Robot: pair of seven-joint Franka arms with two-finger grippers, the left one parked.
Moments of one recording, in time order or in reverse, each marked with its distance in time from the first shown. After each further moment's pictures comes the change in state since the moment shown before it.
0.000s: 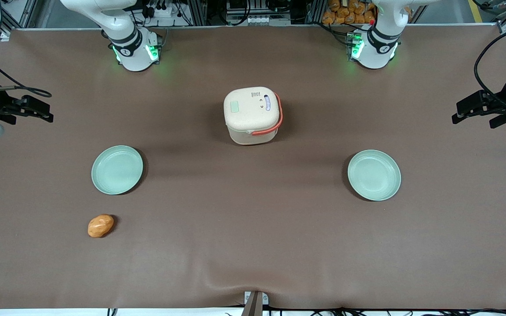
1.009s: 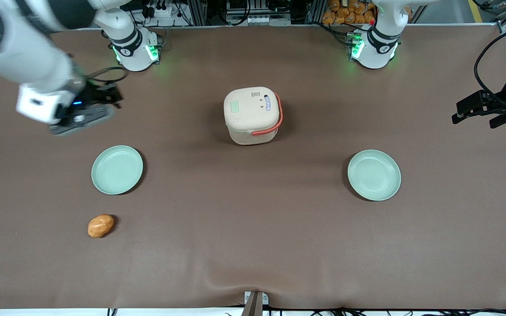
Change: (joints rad) arm 0.360 0.033 0.016 -0.006 0.001 -0.072 0.107
